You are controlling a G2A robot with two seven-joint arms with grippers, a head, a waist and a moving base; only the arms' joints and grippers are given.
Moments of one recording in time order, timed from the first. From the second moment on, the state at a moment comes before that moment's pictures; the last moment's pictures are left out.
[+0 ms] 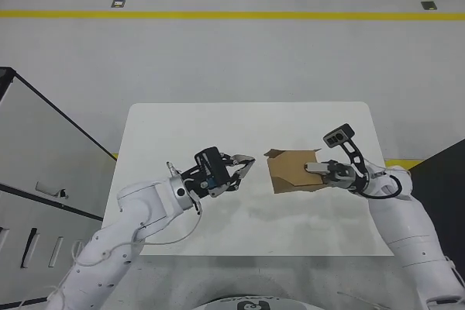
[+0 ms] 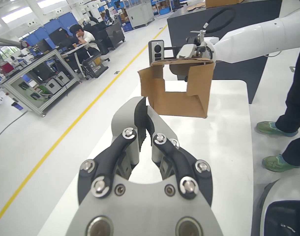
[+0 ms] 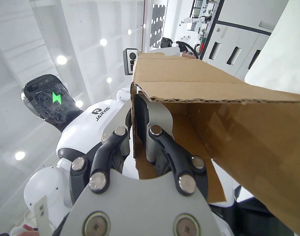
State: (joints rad) left arm 1.43 -1.07 -1.14 -2.05 1.39 -0.54 -0.04; right arm -1.28 -1.06 1.34 -1.35 0.93 -0.26 1.54
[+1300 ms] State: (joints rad) left arm 1.31 -1.11 -1.00 -1.95 1.33 -0.58 -0.04; right arm -1.22 -1.05 1.23 -1.31 0.95 -0.27 1.54
